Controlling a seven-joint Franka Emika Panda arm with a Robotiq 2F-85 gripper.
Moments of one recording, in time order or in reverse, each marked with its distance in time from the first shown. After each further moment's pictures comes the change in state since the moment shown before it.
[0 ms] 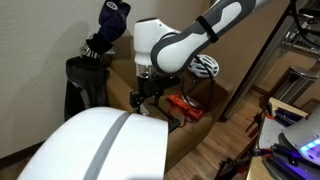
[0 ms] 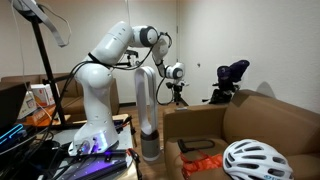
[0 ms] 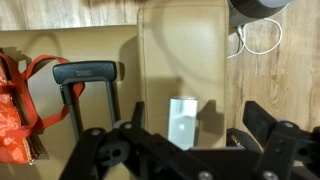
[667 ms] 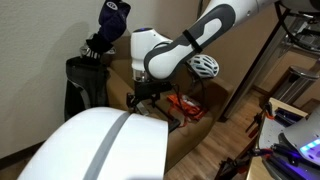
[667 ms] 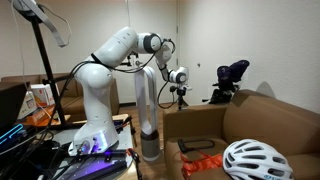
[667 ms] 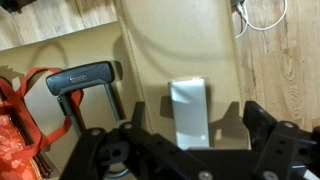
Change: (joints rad) arm -0.014 0.117 -0.020 0.113 0.024 0.011 0.124
